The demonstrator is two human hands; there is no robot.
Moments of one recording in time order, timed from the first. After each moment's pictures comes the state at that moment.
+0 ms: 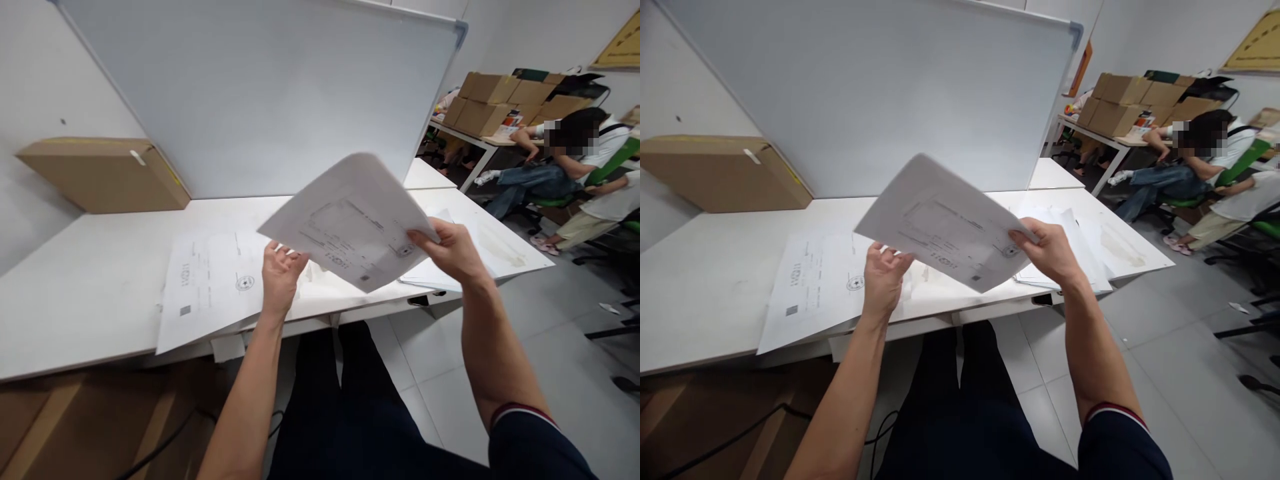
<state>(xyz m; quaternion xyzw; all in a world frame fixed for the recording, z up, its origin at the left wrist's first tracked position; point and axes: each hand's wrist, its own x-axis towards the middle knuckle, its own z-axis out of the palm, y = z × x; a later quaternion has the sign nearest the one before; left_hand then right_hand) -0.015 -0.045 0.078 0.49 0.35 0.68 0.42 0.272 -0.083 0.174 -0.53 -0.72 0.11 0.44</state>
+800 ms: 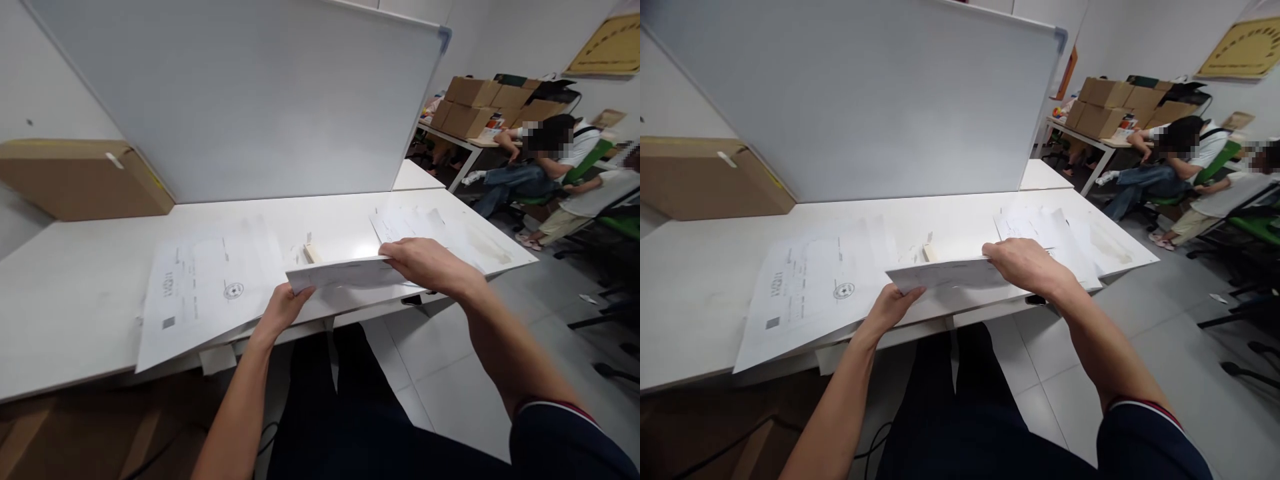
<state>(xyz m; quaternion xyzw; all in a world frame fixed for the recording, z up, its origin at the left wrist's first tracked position) -0.028 -0.060 0.053 0.68 0.49 0.38 0.38 0.242 -0.099 0.209 -0.54 -0.84 -0.01 0.01</state>
